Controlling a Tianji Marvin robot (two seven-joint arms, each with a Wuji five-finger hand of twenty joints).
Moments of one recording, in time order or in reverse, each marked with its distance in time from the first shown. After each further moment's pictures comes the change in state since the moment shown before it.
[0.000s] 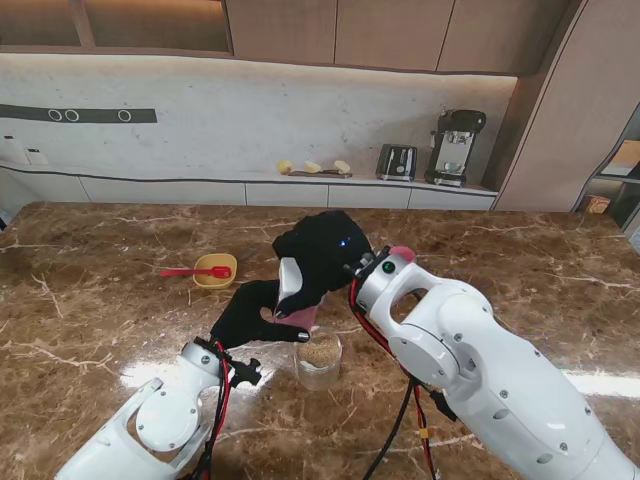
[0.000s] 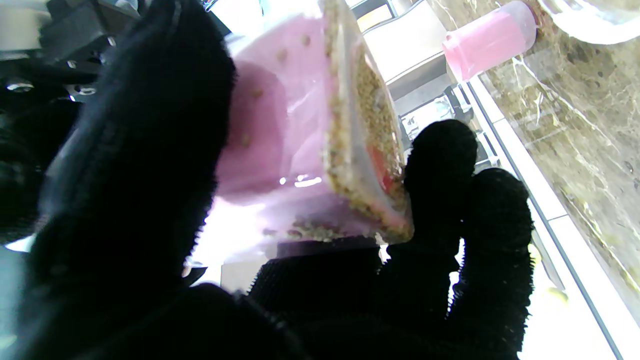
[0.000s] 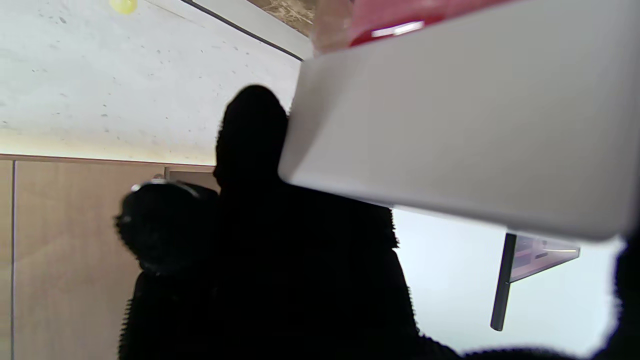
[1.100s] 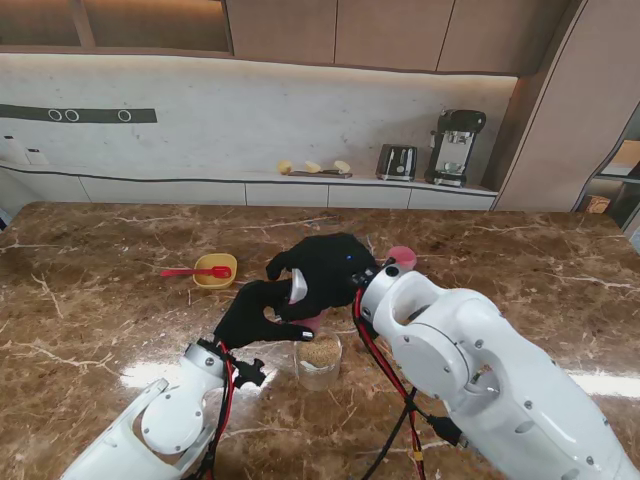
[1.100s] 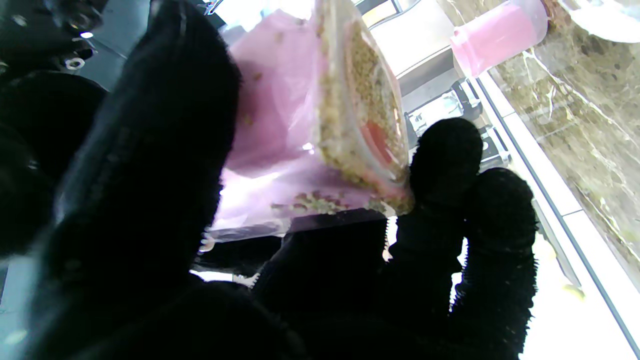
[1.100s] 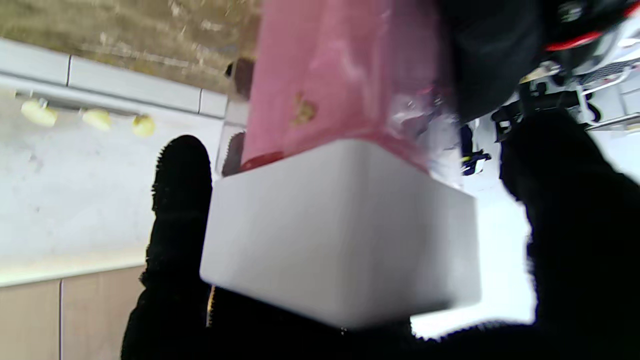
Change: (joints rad) left arm -0.004 -0.009 0.015 0.007 0.044 -0.020 0.041; right arm -0.045 0.011 0.027 -0.101 0.164 0.159 0.301; left_hand 0.011 0.042 0.000 -0.072 0.048 0.050 -0.410 -0.016 0.020 0.039 -0.019 0.013 -0.001 0.025 -0.037 0.000 0.000 0.028 -0.010 0.001; right_hand 0.137 0.252 -0.095 0.189 -0.328 -0.113 -0.501 0.220 -0.540 0.011 -0.234 -0.083 -0.393 -0.009 -0.524 -0.123 -0.394 0.023 -0.452 -0.092
